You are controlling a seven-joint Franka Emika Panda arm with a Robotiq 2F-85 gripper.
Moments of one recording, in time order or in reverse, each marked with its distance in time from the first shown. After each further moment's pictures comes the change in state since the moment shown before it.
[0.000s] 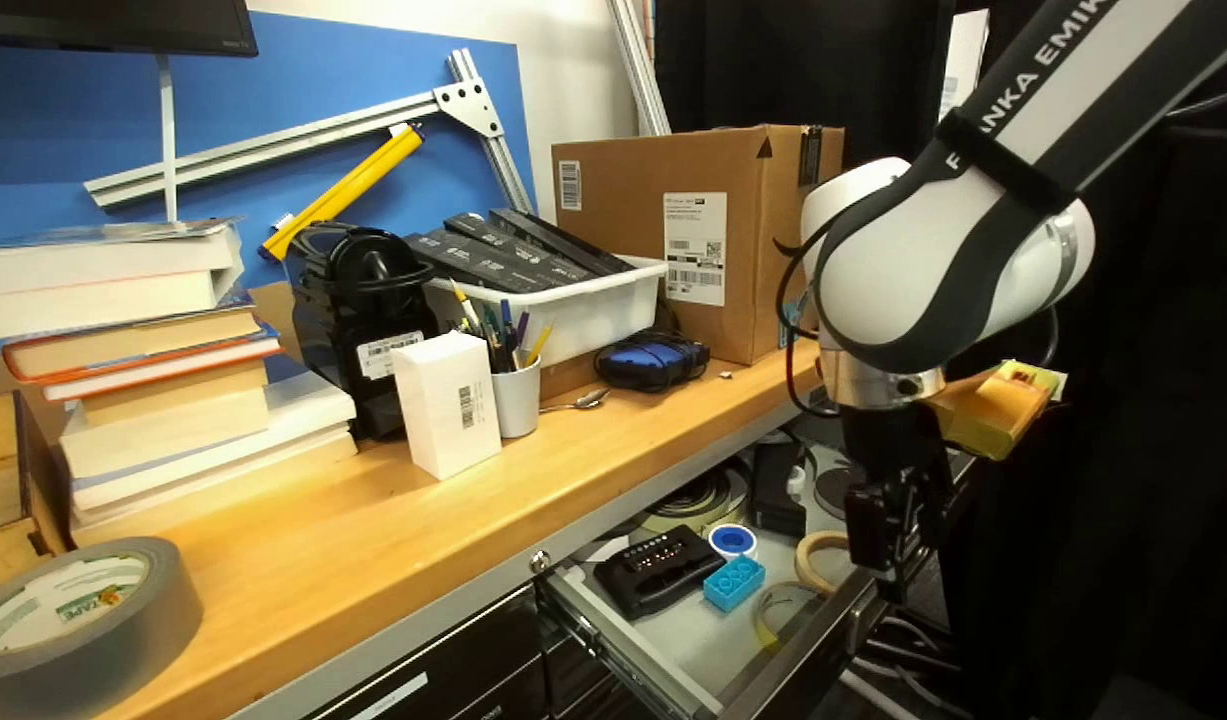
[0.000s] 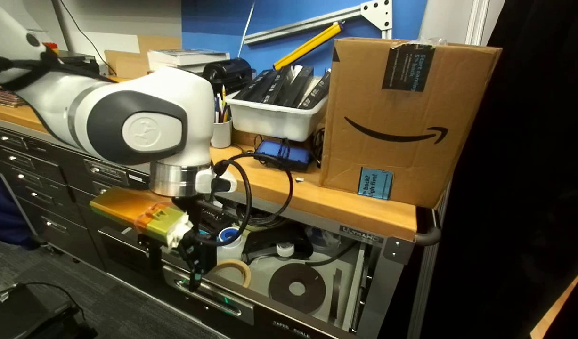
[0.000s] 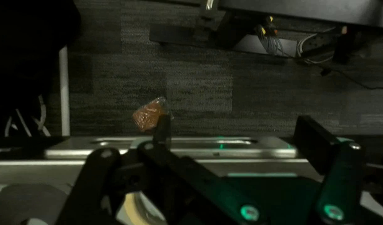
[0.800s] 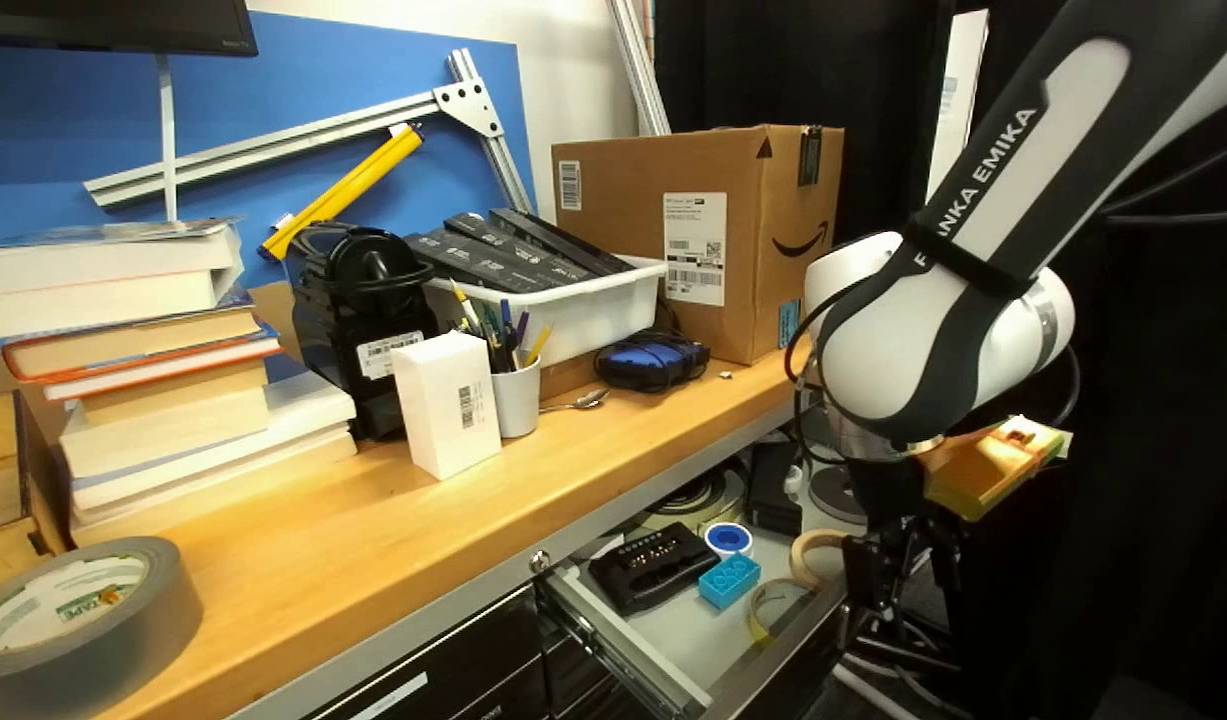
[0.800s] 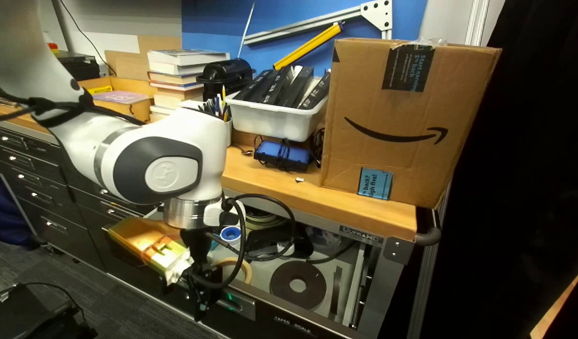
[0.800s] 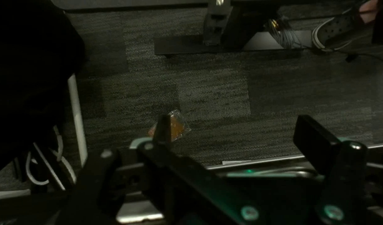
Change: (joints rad) arm -0.036 0.168 -0.010 0.012 -0.027 0.128 0.150
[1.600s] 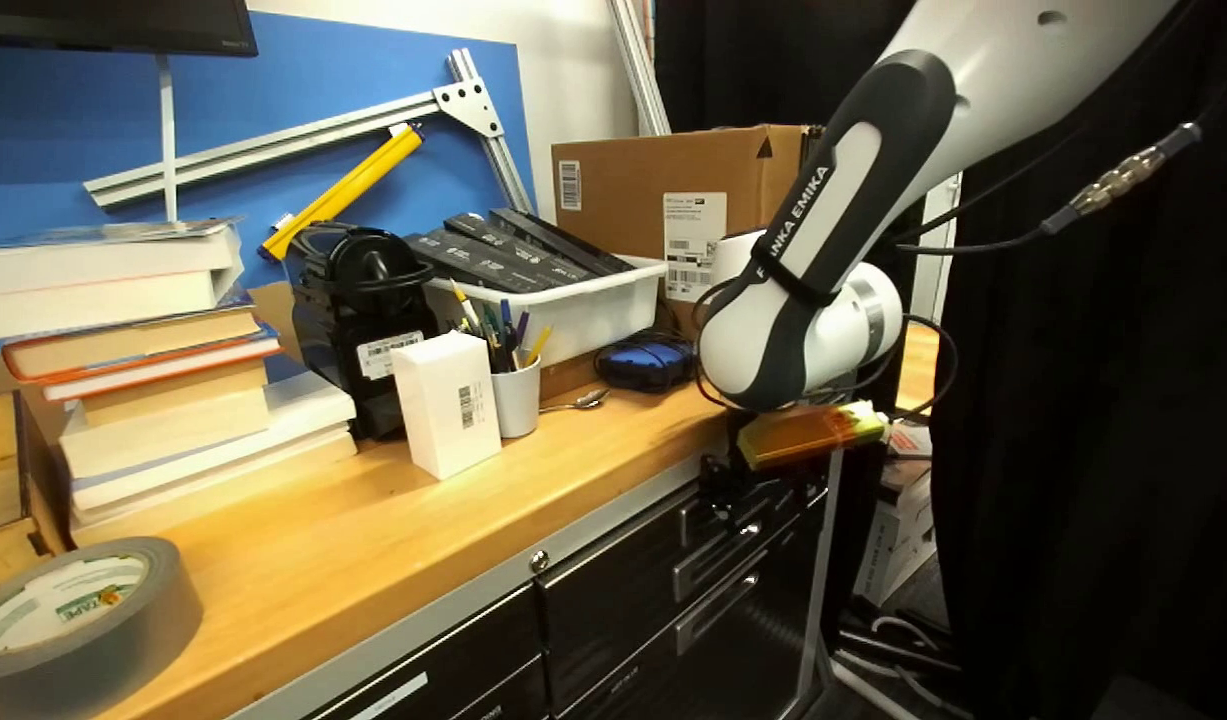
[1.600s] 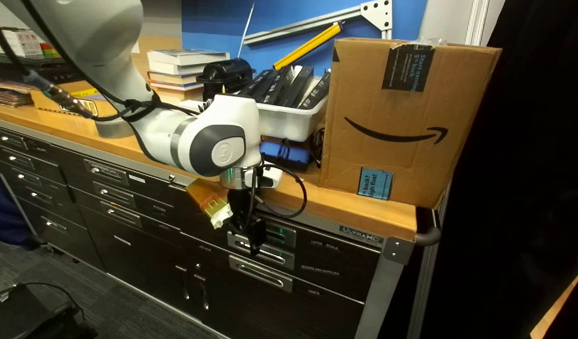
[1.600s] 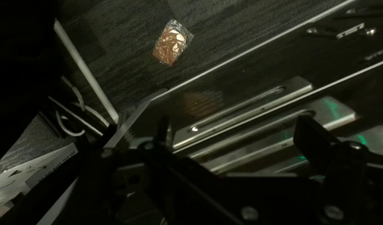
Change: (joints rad) arm 0.074 0.273 -0.003 0.354 0.060 0.179 0.367
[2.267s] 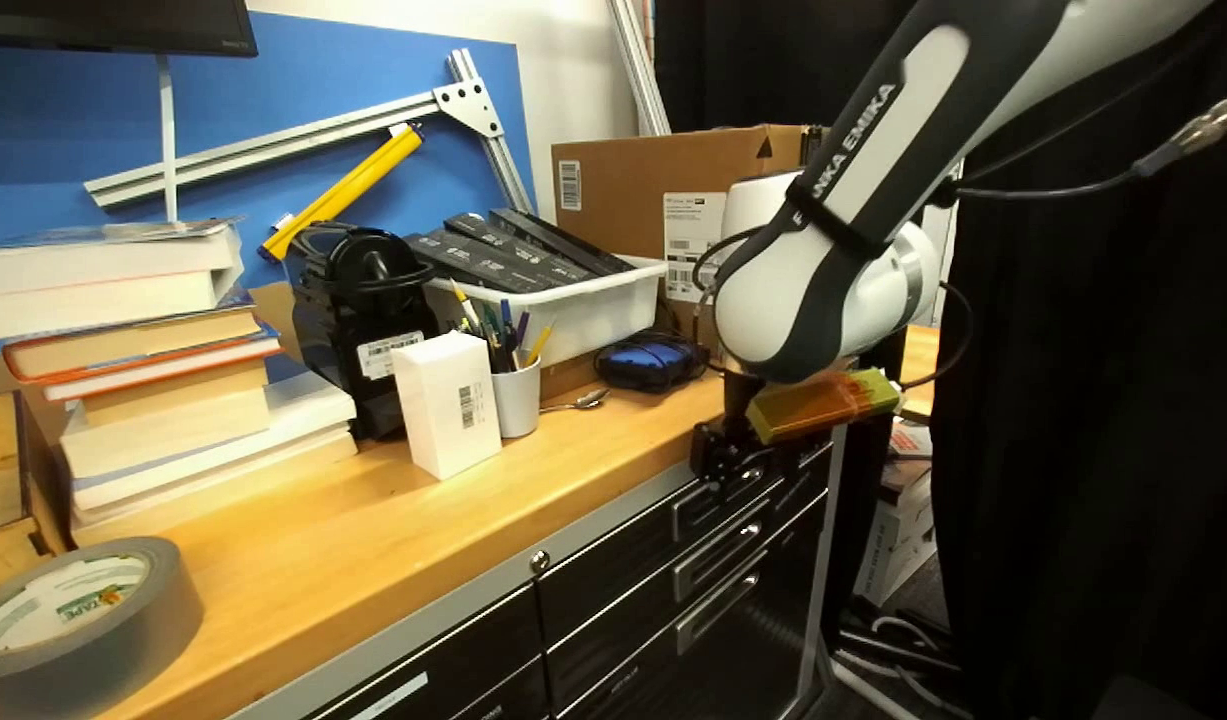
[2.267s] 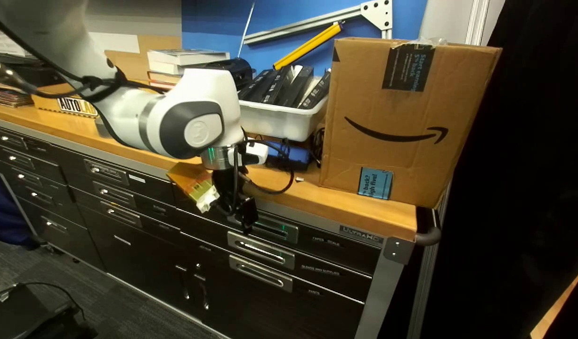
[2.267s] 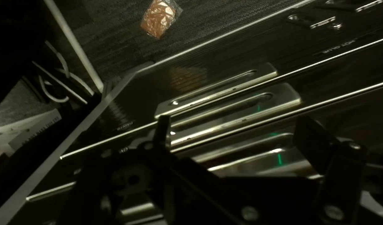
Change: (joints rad) arm 0.053 -0.187 -0.015 -0.127 -0.013 0.060 -0.063
